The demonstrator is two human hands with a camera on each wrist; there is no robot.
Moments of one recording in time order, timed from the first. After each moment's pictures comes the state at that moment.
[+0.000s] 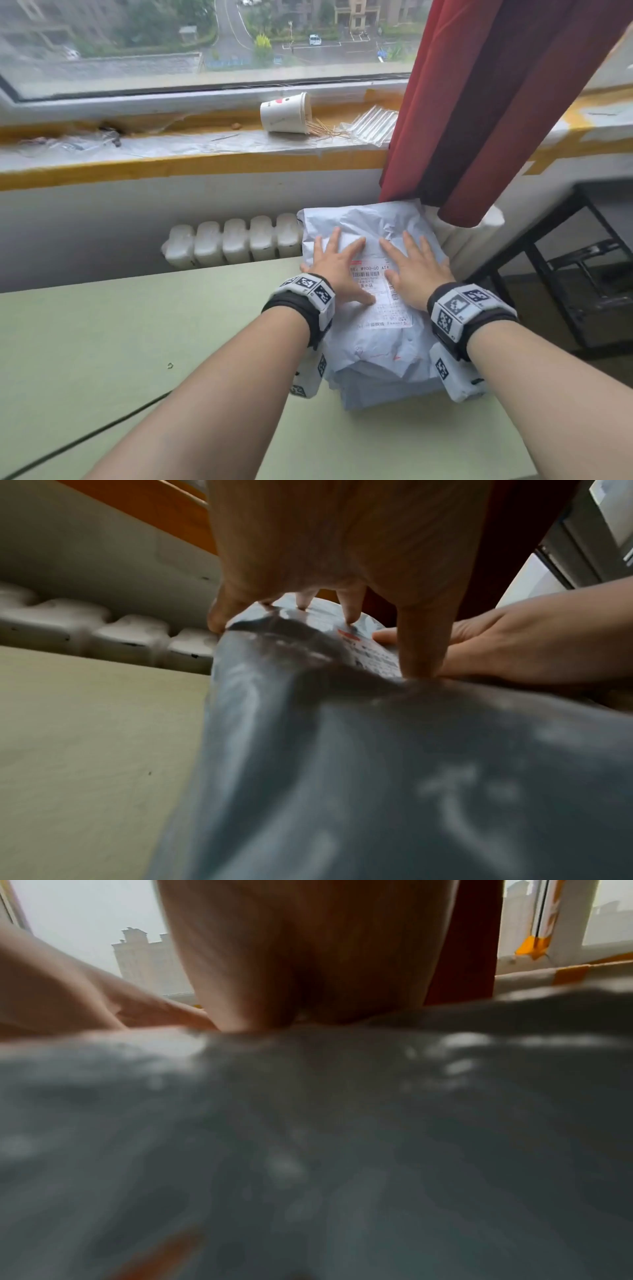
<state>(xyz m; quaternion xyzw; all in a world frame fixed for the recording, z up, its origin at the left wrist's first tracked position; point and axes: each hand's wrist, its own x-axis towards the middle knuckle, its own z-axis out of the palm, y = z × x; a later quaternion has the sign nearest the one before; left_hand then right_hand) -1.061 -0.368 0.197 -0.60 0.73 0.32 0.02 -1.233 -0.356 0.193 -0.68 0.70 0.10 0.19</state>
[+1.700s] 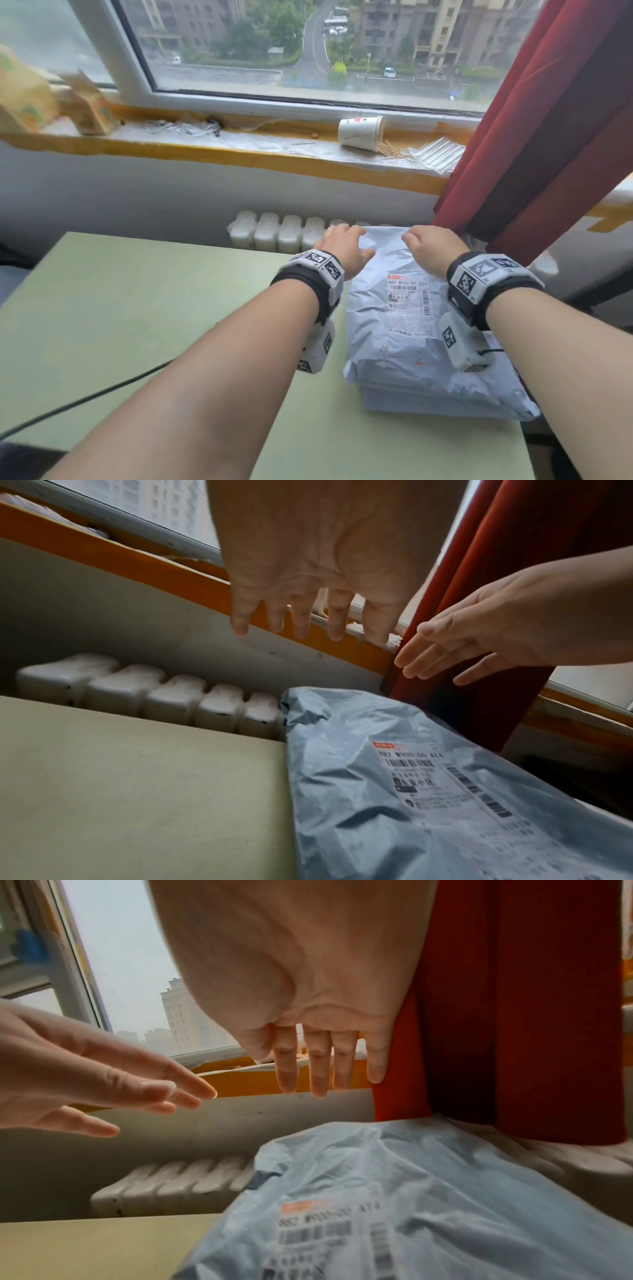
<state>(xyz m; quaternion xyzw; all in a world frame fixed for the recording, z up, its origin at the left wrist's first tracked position) -1.005 -0.367 0.237 -0.69 0.68 0.24 -0.11 -1.176 -0.388 0.273 -0.76 0.63 0.00 0.16</state>
